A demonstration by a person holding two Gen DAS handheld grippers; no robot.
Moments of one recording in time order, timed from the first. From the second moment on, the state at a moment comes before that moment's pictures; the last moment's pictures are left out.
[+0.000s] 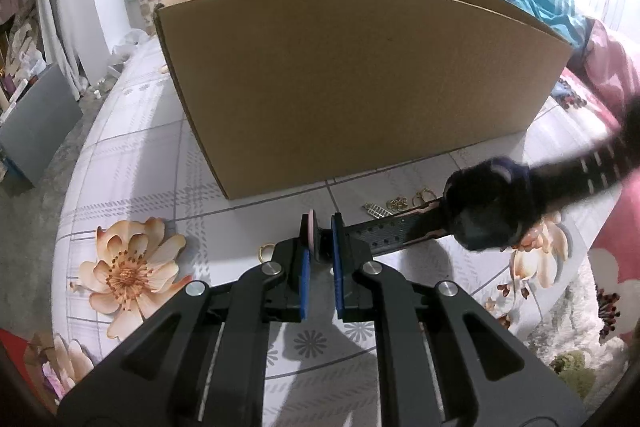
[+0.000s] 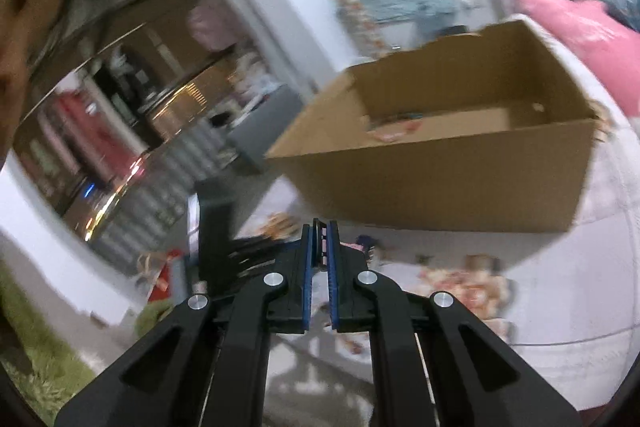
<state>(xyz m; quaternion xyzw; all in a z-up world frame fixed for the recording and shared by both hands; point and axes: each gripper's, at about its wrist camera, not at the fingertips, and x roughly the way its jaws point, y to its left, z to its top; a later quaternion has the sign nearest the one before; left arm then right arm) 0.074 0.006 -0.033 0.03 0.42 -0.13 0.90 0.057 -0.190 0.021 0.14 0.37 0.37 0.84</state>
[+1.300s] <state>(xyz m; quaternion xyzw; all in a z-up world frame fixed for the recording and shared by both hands) 0.056 0.028 0.004 -0.03 0.37 -0.17 0.91 0.056 -0.236 -0.008 0.26 0.38 0.39 0.80</state>
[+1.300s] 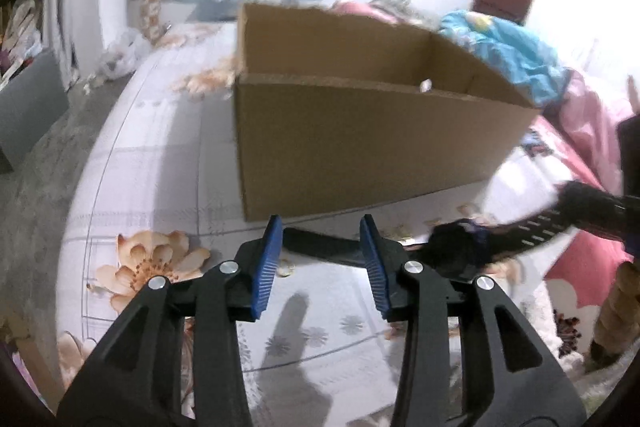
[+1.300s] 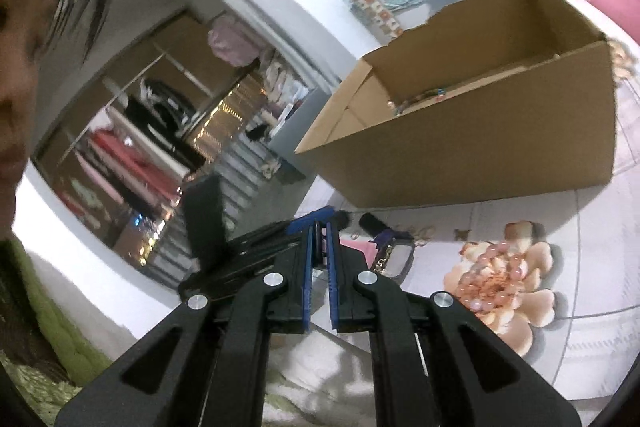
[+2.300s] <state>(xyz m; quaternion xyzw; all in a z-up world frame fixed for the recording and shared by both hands) 0.002 -0.070 0.027 0.14 0.31 -0.28 0.90 0.061 -0.223 -0.004 0.25 0.40 0.37 0.80</state>
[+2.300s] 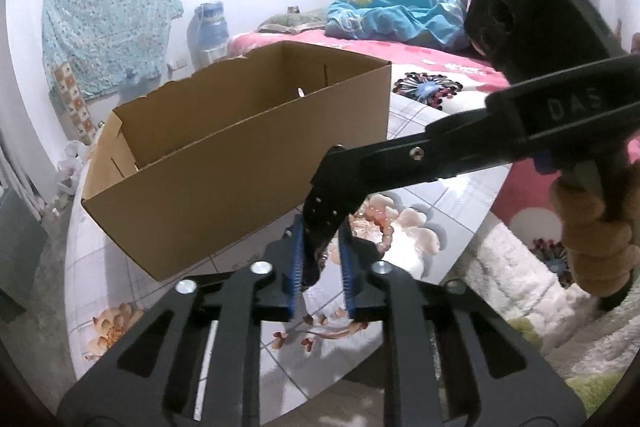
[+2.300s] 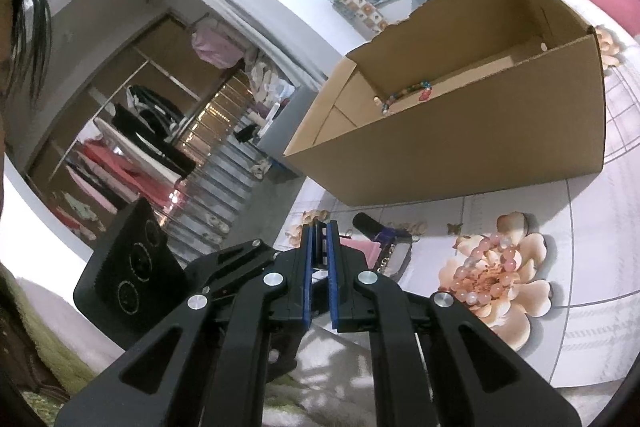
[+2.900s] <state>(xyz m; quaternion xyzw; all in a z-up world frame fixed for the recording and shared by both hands) 0.029 -0.027 0.022 -0.05 0.36 -0.30 0.88 0.065 -0.246 -0.001 0.26 0.38 0.34 0.82</state>
